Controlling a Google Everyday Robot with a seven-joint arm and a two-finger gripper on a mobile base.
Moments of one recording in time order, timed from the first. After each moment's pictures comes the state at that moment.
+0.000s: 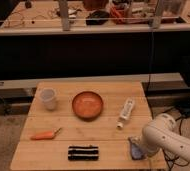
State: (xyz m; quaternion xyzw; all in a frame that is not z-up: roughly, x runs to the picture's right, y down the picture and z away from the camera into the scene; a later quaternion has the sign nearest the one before) arm 0.258 0.329 0.724 -0.35 -0.07 -0.20 0.91
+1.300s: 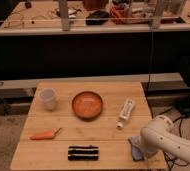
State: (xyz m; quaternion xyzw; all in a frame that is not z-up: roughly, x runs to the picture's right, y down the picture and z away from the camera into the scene) arm 0.260 0.342 0.733 -0.36 -0.06 -0.18 0.92
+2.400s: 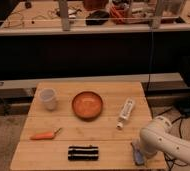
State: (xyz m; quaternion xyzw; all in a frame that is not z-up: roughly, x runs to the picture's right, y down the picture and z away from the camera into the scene) arm 0.261 0.346 0.733 -0.36 -0.05 -0.17 0.92
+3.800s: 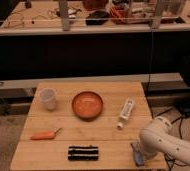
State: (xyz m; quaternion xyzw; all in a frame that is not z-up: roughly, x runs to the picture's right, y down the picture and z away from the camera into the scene) arm 0.260 0.348 0.729 -0.36 -0.04 -0.17 0.92
